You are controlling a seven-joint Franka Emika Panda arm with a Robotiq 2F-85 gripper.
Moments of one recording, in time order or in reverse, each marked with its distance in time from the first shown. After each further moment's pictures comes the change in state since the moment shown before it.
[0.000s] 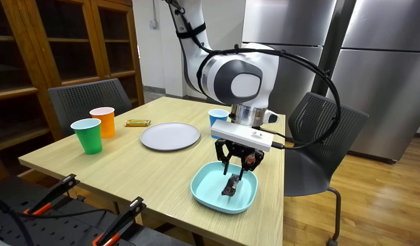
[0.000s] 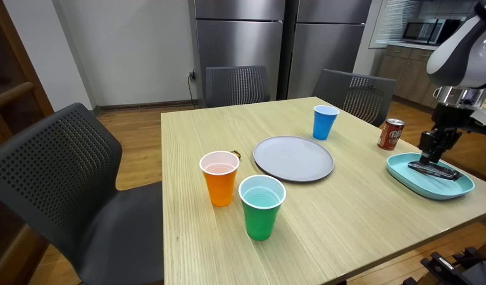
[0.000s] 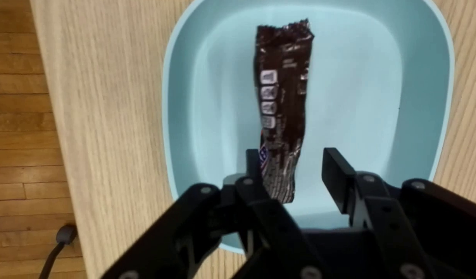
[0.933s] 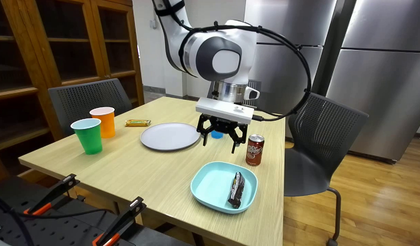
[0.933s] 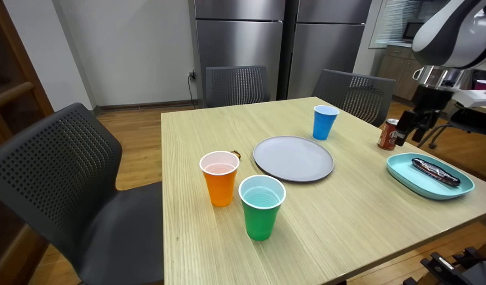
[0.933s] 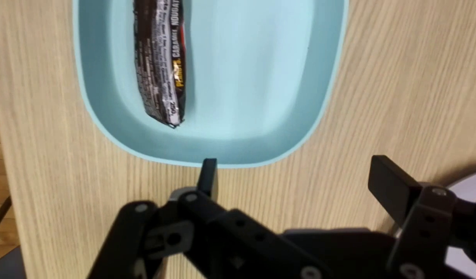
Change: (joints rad) arm 0.047 -0.115 0.081 -0.046 0.026 -0.012 -0.011
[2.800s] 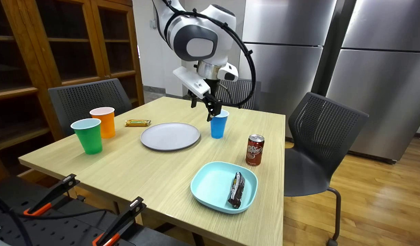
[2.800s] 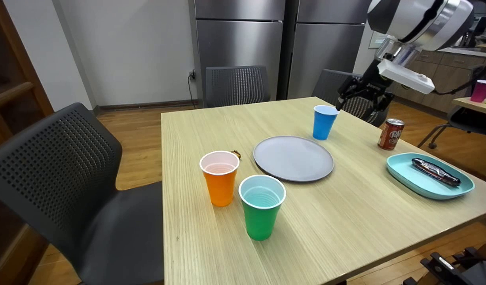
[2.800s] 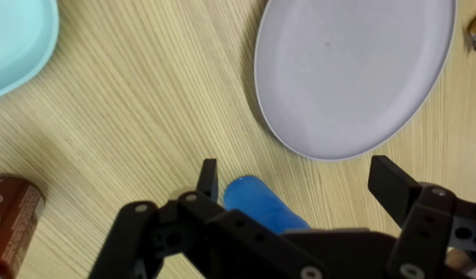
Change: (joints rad) arm 0.124 0.007 0.097 0.140 0.403 0.022 0.375
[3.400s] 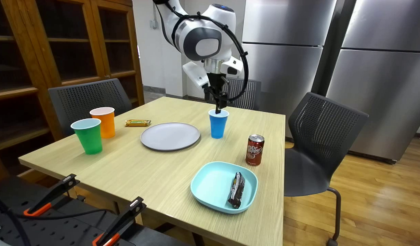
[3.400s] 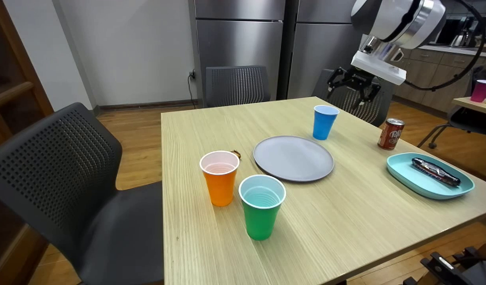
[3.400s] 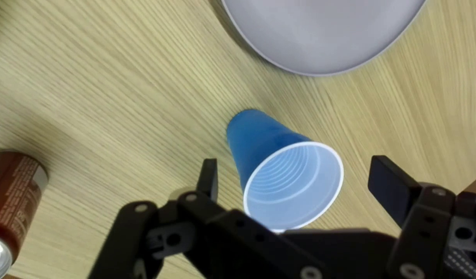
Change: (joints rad) arm 0.094 0.100 -0.080 0.167 -0.069 0.062 0.351
